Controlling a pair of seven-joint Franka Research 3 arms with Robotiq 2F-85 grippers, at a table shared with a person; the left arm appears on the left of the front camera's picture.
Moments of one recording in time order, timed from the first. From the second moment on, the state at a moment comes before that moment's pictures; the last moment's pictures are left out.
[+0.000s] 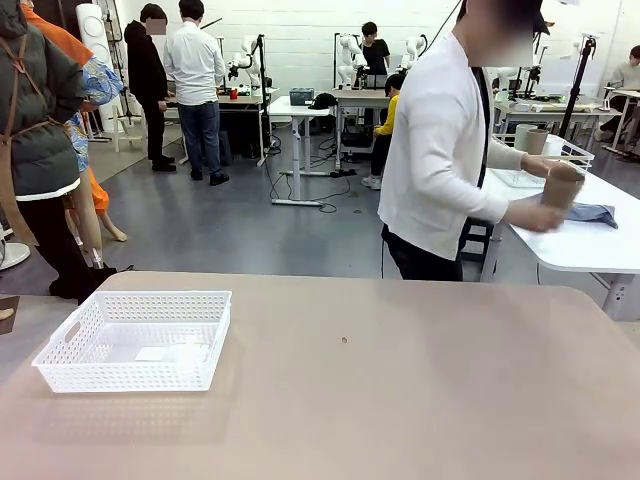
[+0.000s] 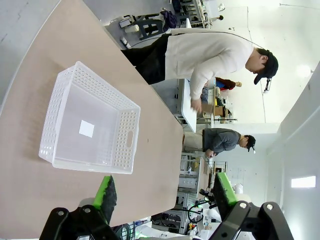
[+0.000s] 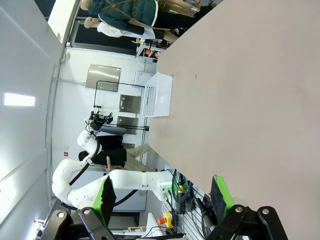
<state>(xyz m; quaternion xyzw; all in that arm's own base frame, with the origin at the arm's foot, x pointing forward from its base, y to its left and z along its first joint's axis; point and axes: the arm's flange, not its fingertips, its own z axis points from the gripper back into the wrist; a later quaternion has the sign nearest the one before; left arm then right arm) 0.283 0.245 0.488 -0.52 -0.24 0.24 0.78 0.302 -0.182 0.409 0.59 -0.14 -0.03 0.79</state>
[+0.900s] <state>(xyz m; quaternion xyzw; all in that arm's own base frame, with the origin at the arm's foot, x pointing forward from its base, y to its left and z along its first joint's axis) 0.283 0.245 0.488 -0.52 -0.24 0.24 0.78 0.302 -0.182 0.409 0.59 -0.14 -0.03 0.79</state>
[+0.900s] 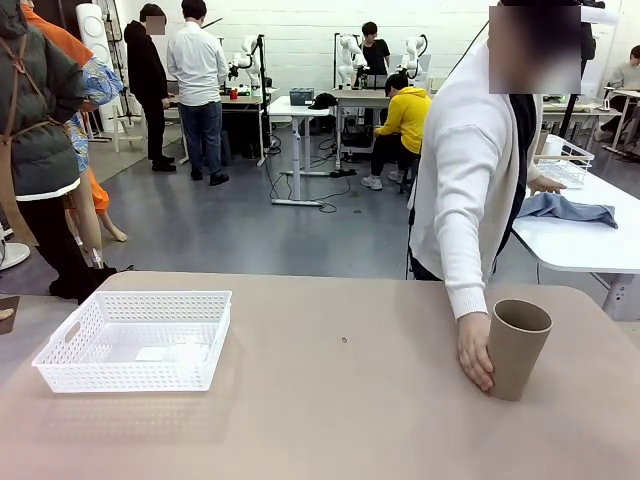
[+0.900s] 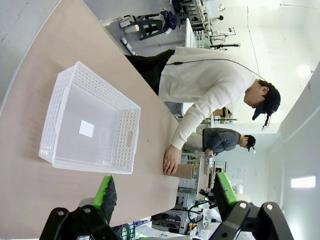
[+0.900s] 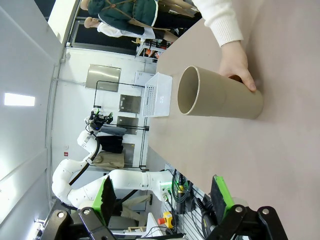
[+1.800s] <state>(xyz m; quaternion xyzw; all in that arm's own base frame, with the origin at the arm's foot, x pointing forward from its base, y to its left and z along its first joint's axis) 0.308 0.238 0.518 -0.34 -0.29 0.09 0.89 0.320 -0.153 0.417 0.56 -0.19 0.13 0.80</state>
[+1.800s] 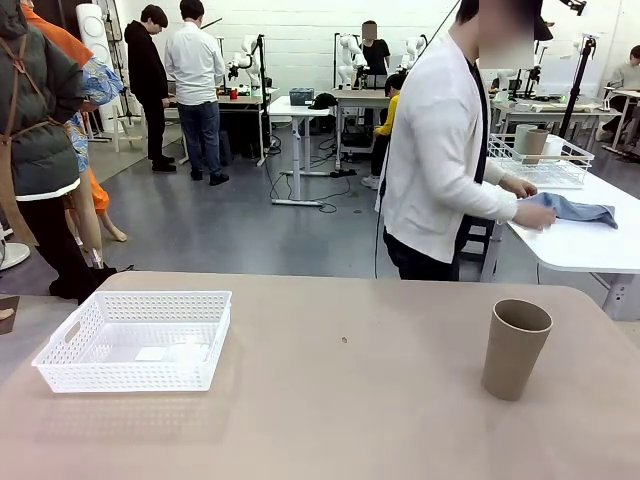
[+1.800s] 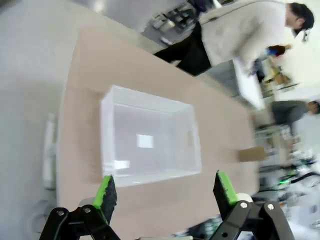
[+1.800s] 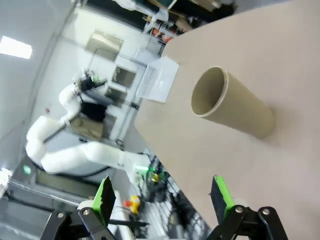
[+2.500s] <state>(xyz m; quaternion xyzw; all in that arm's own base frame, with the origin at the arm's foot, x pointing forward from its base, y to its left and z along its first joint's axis) 0.351 0.147 0.526 0.11 -0.34 -0.04 0.93 0.336 -0.109 0.402 0.46 -0.31 0.43 0.71</state>
